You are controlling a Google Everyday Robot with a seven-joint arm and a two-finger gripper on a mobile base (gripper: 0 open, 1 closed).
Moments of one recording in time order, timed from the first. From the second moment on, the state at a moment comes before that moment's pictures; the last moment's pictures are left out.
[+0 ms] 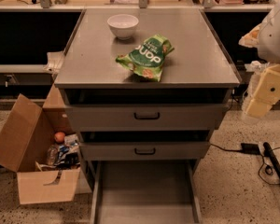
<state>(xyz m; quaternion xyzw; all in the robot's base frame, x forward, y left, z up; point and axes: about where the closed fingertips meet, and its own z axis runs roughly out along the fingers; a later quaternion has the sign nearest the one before) 0.438 -0.217 0.977 -0.60 0.78 -0.03 0.16</state>
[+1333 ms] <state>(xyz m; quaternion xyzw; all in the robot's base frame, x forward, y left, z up) 0.495 -0.173 0.983 -0.76 0.62 -0.12 0.14</state>
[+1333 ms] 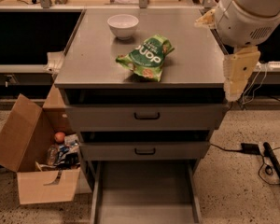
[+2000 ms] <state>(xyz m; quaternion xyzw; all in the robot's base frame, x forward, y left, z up) 0.507 -0.171 0.978 -0.77 0.60 -0.16 0.12</state>
